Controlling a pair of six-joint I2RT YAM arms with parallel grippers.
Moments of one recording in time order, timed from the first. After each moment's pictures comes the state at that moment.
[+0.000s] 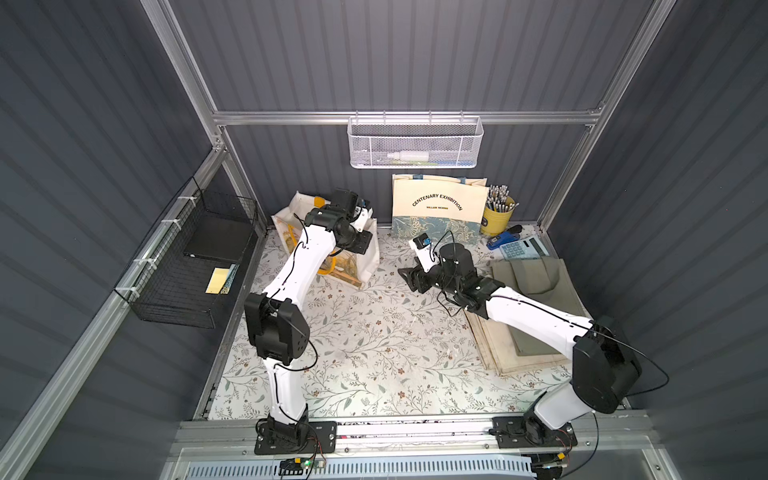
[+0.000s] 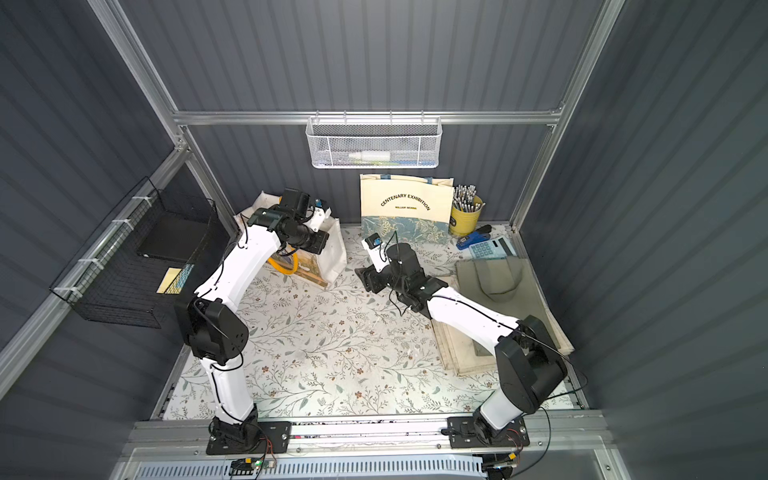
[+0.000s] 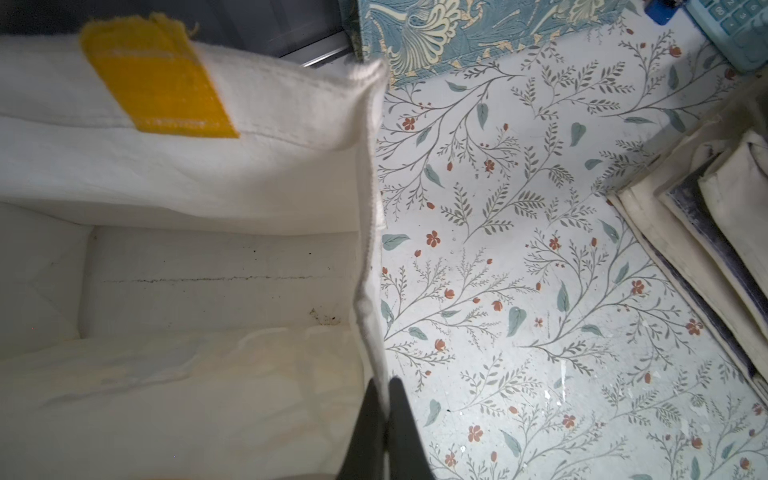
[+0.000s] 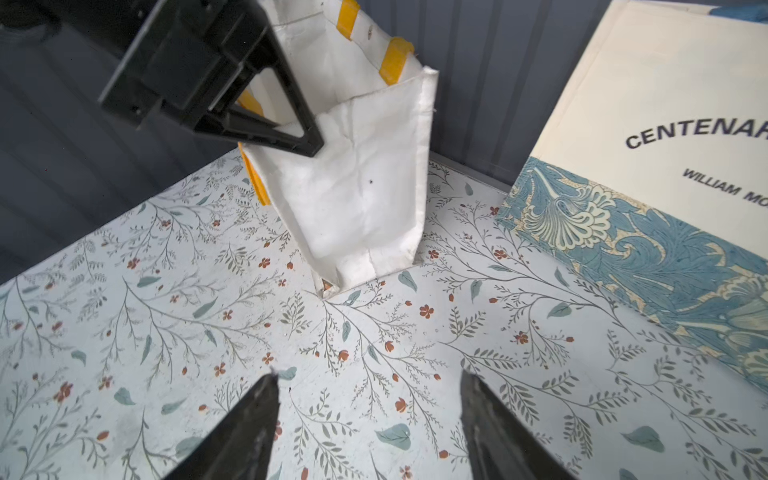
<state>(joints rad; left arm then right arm) -0.34 1.95 2.01 -1.05 0.11 0.09 0.70 1.55 1.09 0.07 -0.13 0.00</state>
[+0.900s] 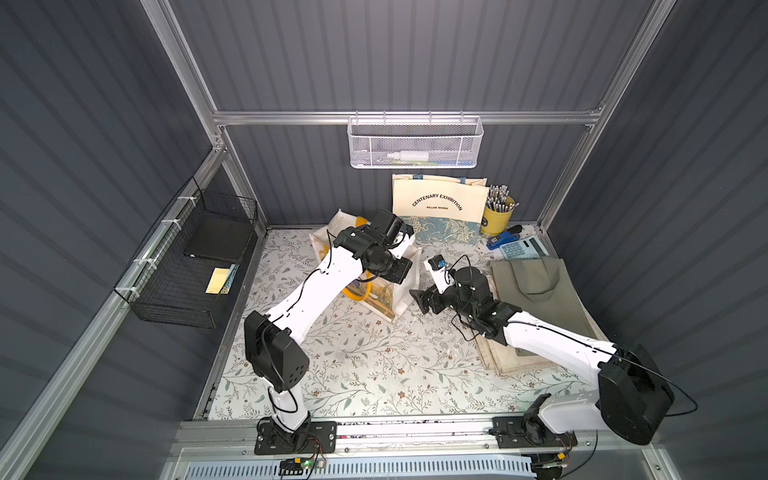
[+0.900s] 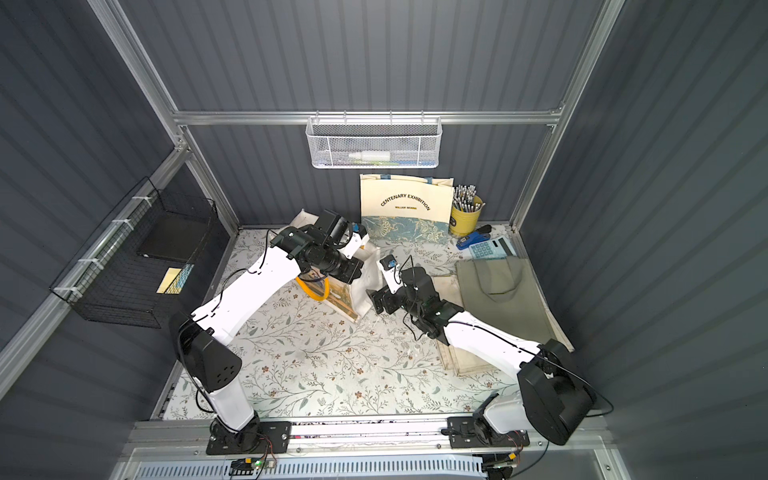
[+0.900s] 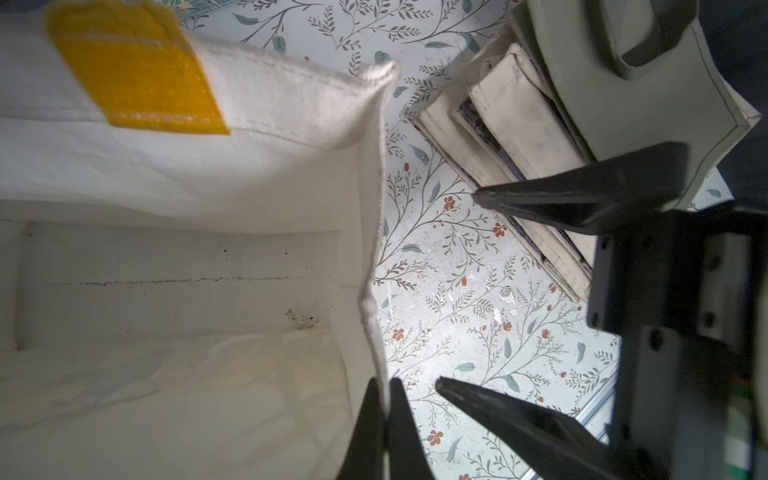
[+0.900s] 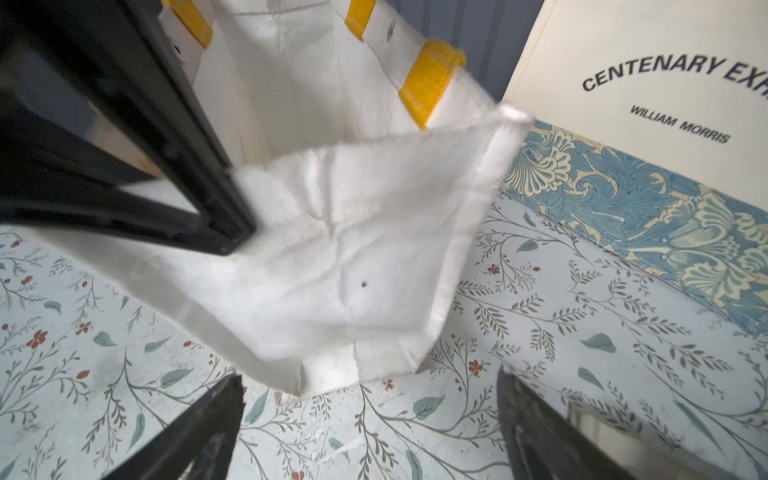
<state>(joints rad) -0.63 1.78 1.86 -1.09 0.18 -0.10 0.70 1.38 0.80 0.14 -0.04 -0.01</state>
